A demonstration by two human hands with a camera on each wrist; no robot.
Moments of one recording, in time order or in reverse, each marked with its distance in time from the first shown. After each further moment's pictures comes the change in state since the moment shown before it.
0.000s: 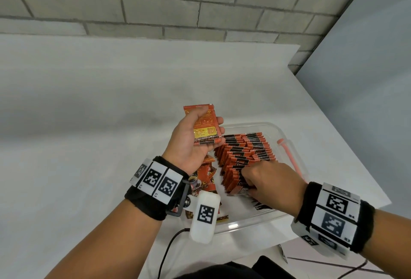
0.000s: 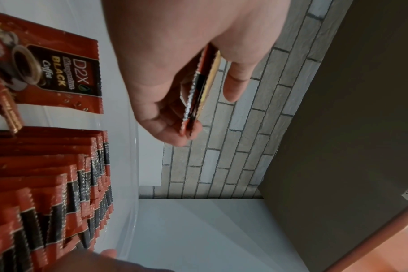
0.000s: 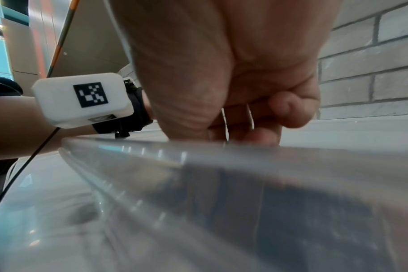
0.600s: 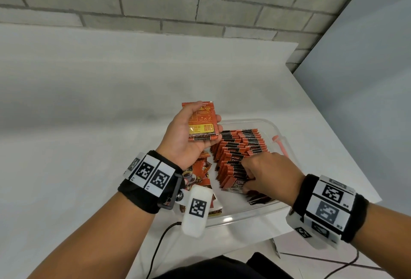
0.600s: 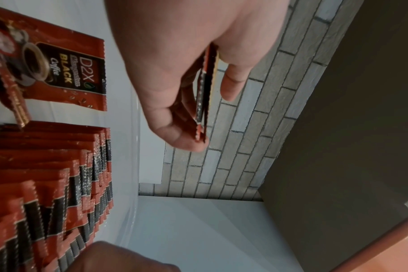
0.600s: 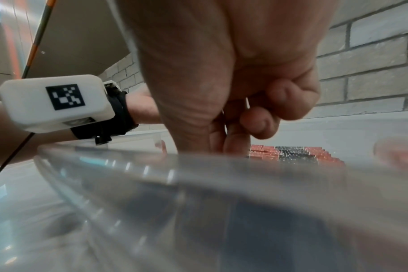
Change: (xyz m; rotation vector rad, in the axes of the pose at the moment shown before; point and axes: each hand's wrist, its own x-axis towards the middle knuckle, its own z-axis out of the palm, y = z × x) left_hand -0.002 0.000 0.000 -0.050 -0.028 -0.043; right_hand -0.001 0.009 -0.007 0.015 -0.027 0.073
